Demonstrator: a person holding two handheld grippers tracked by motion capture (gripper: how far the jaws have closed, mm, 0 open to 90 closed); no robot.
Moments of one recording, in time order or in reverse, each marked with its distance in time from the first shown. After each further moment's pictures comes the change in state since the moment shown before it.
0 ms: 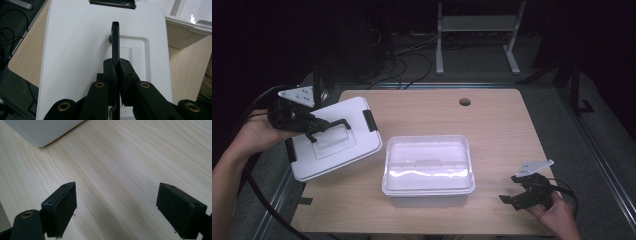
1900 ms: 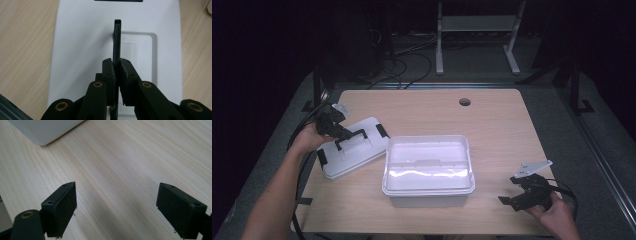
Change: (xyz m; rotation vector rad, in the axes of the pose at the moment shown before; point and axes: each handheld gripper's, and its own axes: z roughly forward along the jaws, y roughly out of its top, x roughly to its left) left arm 0.067 -0.047 0.170 0.139 -0.054 -0.207; right arm 0.002 0.000 0.002 0.008 0.012 -0.001
